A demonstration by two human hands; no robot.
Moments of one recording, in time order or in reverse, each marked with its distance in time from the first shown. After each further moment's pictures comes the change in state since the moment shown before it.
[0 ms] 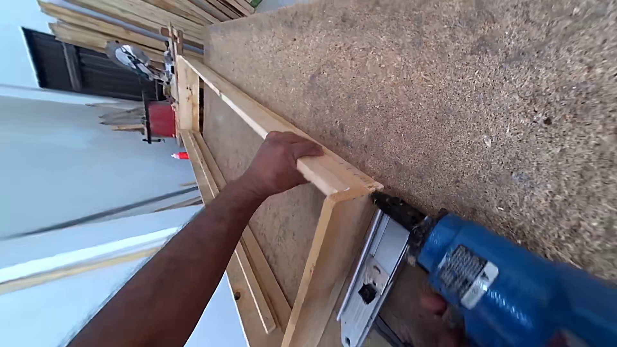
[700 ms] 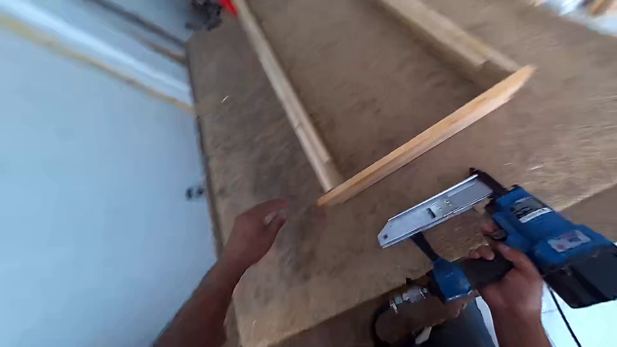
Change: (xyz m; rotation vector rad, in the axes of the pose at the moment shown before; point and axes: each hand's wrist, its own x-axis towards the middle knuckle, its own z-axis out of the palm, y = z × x) left_hand -0.652 0.248 0.181 -0.661 0.342 -1.060; right_hand -0.186 0.143 0.033 -0.111 0.213 -0.066
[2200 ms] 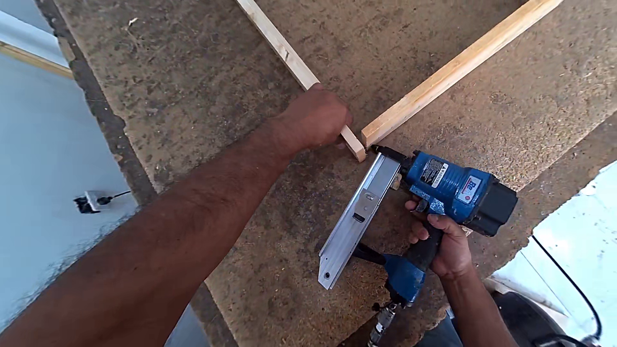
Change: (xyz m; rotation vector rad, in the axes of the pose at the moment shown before) left_hand 0.178 -0.042 0.053 0.696 -0.299 0.914; right_hand -0.087 0.268 0.045 0.065 -0.160 0.245
